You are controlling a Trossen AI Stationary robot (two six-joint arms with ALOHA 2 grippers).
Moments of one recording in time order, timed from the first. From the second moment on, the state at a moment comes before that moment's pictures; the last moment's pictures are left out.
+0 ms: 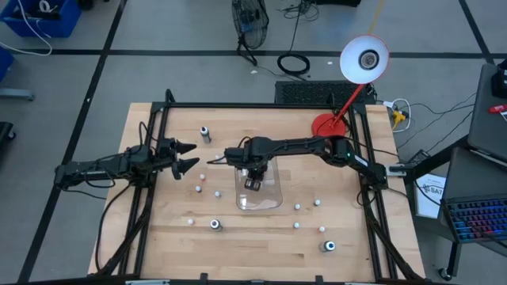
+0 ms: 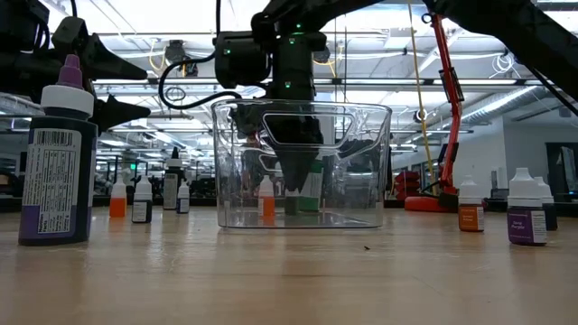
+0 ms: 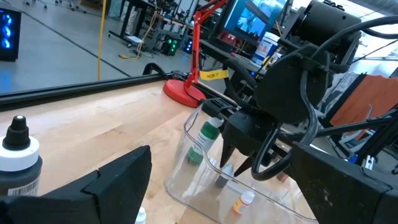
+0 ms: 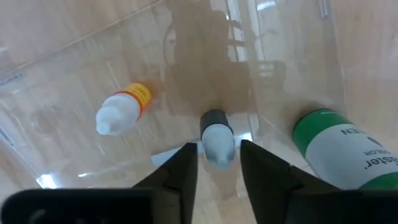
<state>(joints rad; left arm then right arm) 0.10 0.08 0.04 0.00 -0.18 -0.45 -0.06 2.36 2.06 -1.24 -0.02 0.23</state>
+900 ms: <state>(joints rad) 0.10 0.08 0.04 0.00 -0.18 -0.45 0.08 2.09 1.99 -1.43 -0.03 0.57</state>
